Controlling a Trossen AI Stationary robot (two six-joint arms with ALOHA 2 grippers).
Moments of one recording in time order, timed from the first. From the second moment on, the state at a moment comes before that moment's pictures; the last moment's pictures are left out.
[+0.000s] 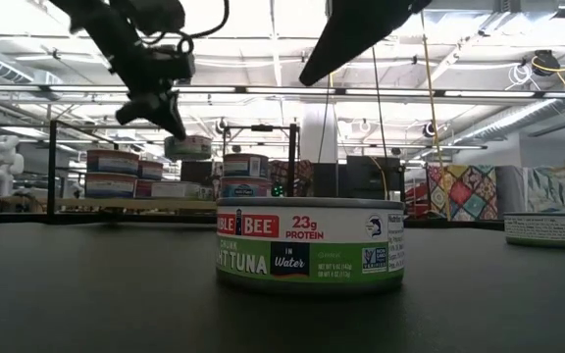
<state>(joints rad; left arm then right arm) 0.31 1.12 0.79 -0.50 -0.42 0.61 0.41 1.82 1.45 -0.63 0.52 0.20</state>
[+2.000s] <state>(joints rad) 0.63 1.40 0.93 -0.41 -0.24 0.71 0.29 1.40 0.89 -0.08 0.44 0.17</state>
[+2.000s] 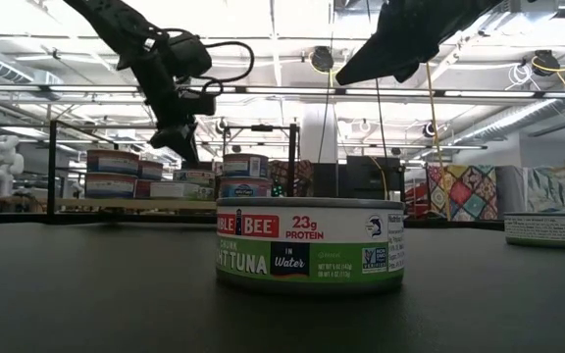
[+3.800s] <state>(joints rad) -0.56 1.87 1.15 -0.07 -0.16 0.62 0.43 1.41 0.91 0.01 0.34 0.26</state>
